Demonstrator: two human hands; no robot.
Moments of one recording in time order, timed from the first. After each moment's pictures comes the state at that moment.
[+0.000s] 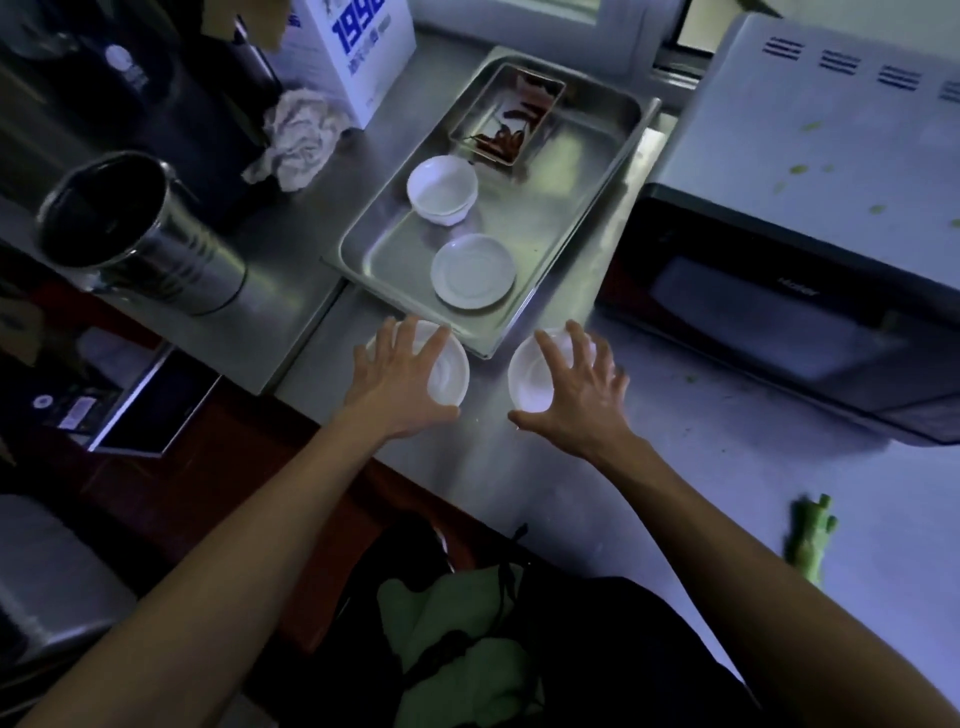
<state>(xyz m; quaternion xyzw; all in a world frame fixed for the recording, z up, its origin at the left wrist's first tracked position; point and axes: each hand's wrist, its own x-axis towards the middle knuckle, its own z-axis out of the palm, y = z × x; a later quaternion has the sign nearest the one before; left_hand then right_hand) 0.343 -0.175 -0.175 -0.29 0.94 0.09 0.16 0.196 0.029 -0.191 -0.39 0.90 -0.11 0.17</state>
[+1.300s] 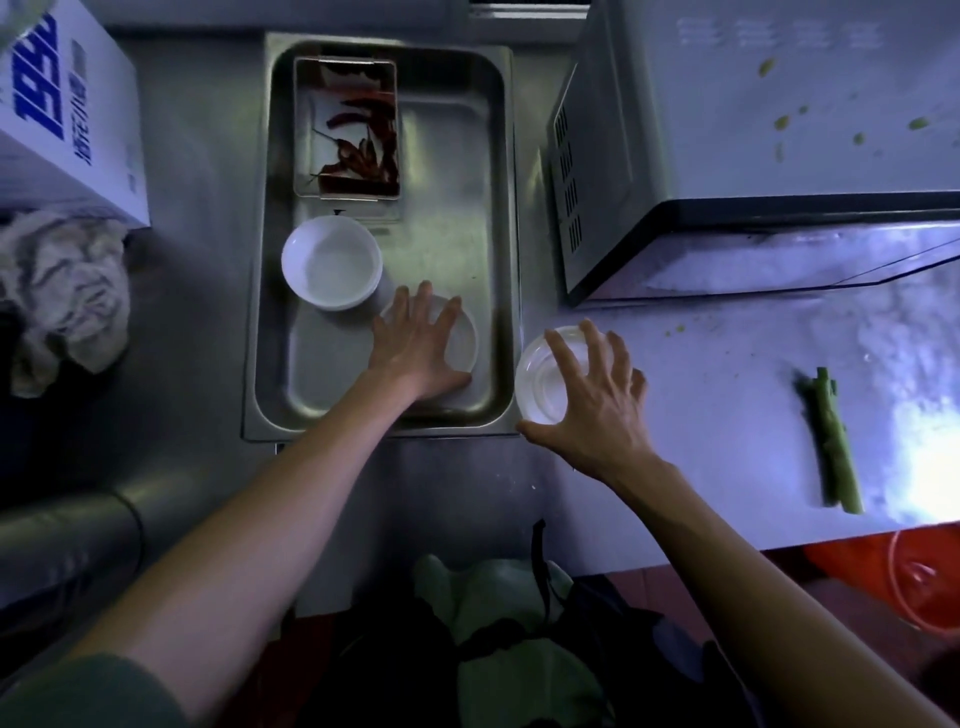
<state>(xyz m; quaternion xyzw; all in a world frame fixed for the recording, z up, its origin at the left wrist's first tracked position) 0.149 -0.317 -0.255 0.02 0.97 0.08 0.23 0.203 -0.079 -0.175 -0.09 0.98 -0.08 0.17</state>
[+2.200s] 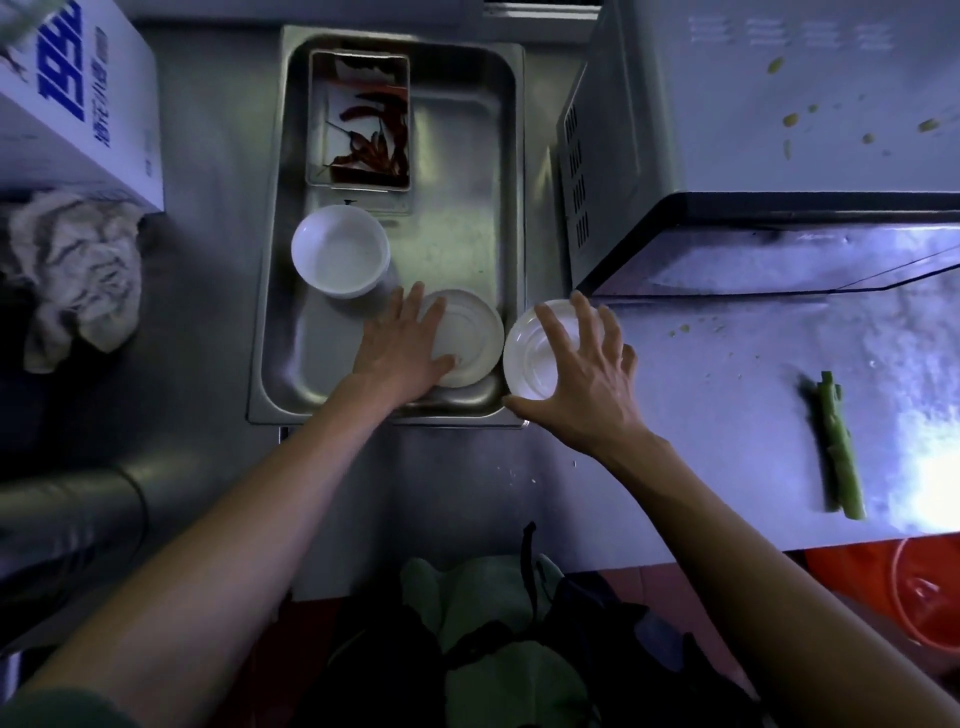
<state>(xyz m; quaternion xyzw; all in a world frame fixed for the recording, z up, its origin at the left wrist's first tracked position) 0.171 -0.332 -0.242 0.01 0.97 0.11 0.21 0.189 -0.092 -0.171 -0.12 0.98 -0.11 0.14</state>
